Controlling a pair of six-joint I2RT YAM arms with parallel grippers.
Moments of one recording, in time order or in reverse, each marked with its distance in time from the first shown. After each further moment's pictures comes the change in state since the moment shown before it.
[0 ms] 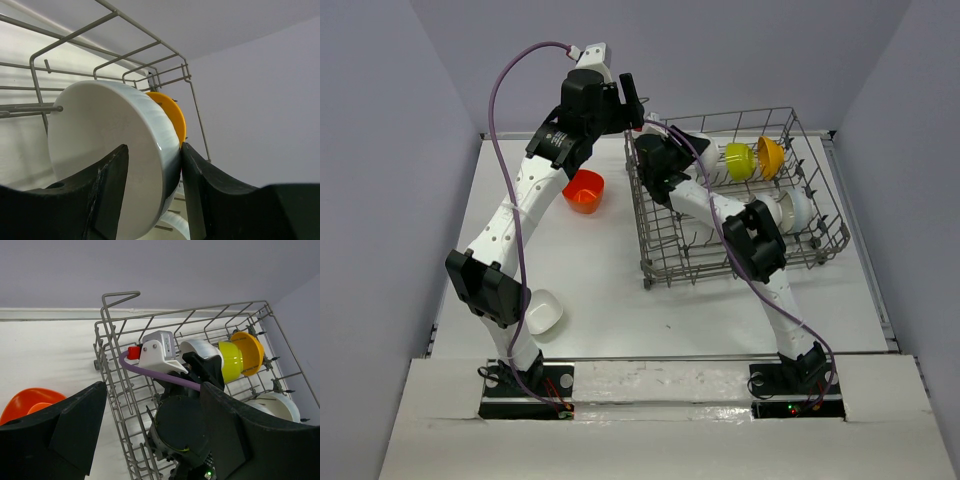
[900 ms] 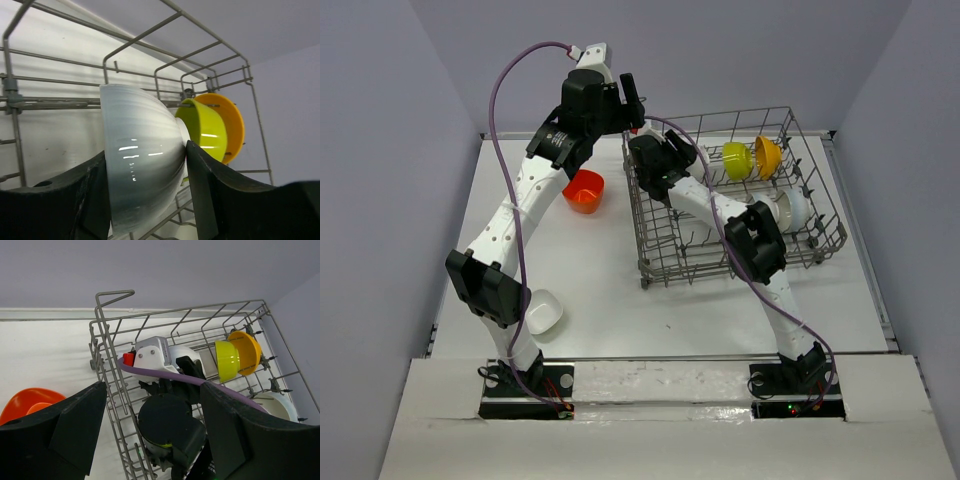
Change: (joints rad) left arm -0.002 0.000 0.000 0.000 0.000 0.000; right arm 0.014 -0.019 0.058 -0.324 -0.177 0.377
